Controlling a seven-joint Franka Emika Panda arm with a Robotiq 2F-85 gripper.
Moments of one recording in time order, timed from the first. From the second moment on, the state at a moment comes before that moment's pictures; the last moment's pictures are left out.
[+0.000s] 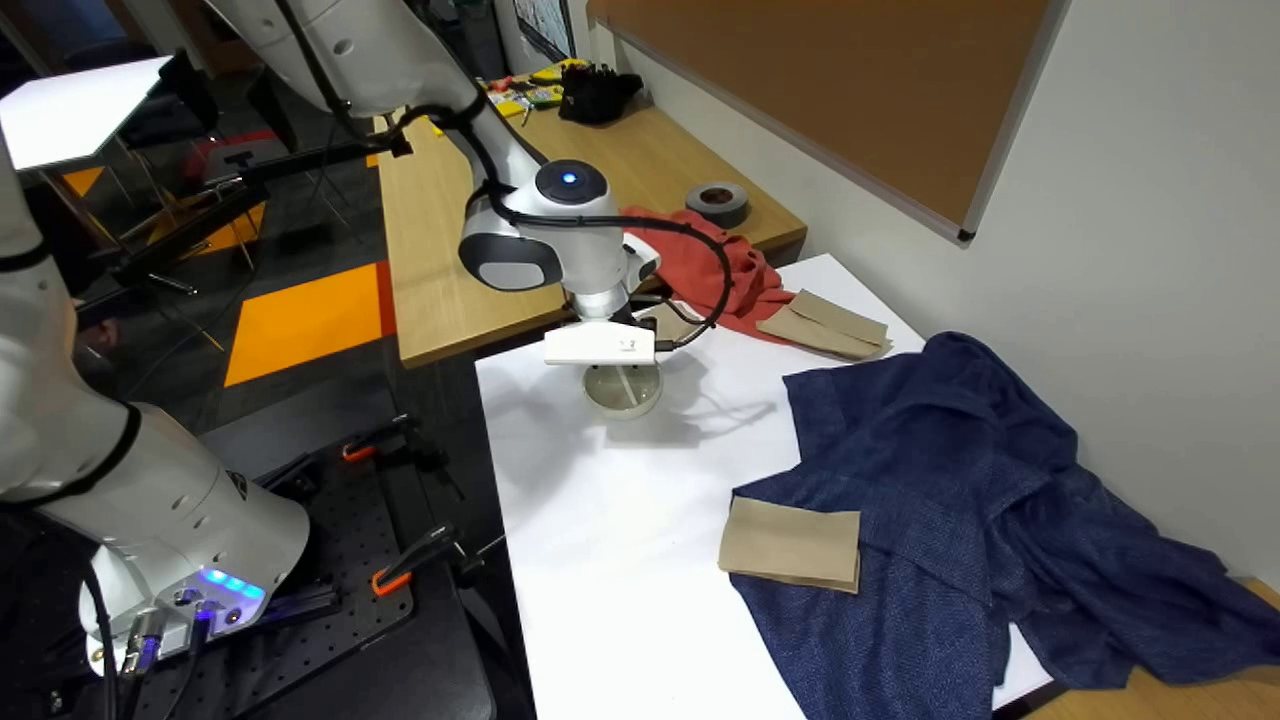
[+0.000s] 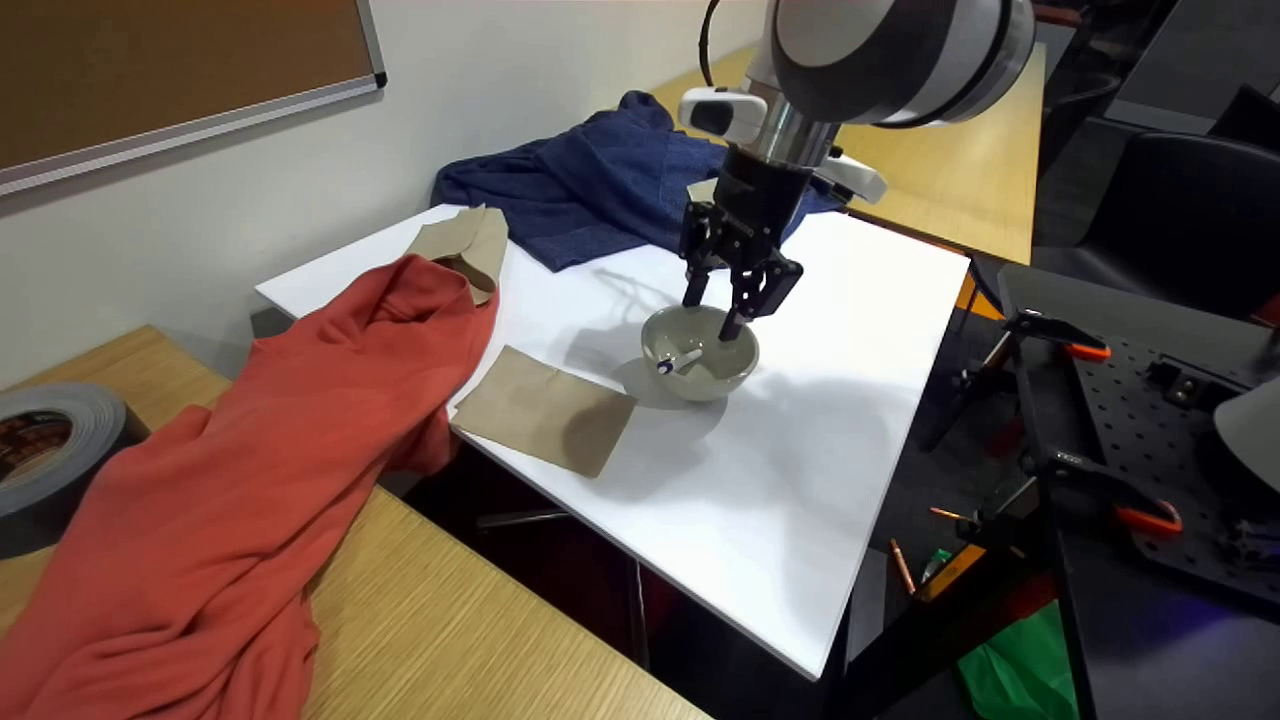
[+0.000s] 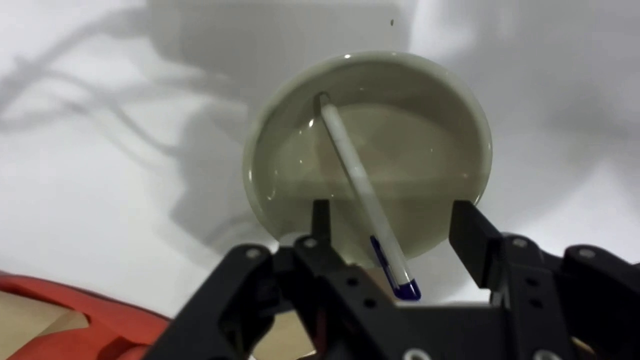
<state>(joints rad) 0.07 0.45 -0.01 -2.36 0.67 2.89 -1.55</state>
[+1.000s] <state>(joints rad) 0.07 0.58 0.01 -2.26 0.67 2.89 -1.55</state>
